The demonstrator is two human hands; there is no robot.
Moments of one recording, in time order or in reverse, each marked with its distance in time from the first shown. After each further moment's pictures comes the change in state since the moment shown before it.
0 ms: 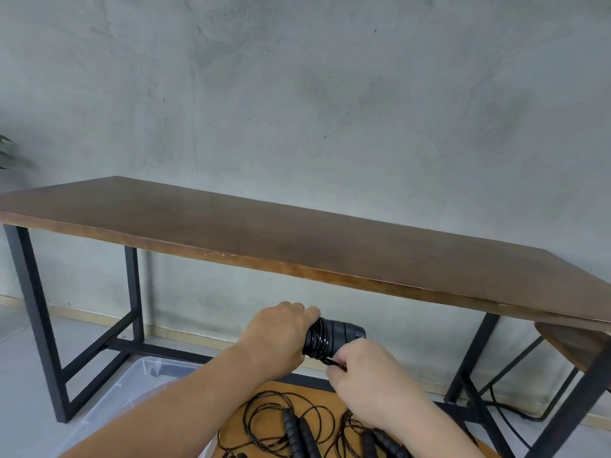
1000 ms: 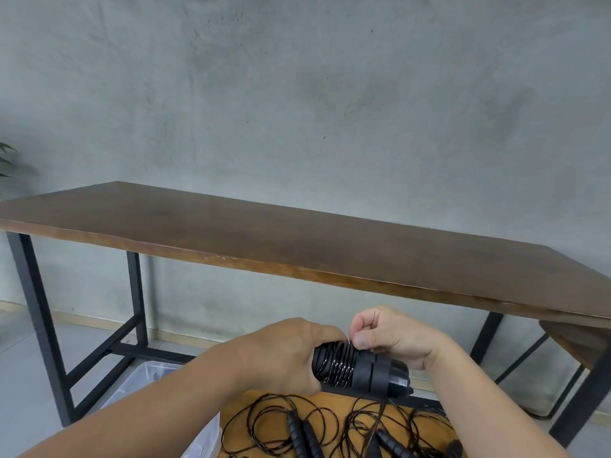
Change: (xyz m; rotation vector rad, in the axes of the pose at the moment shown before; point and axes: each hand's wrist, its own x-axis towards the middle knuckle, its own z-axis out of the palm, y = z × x) left_hand -0.012 0.010 -0.040 -0.502 -0.299 0.220; right_hand 0.067 0.066 -0.037 0.861 -0.479 -0.214
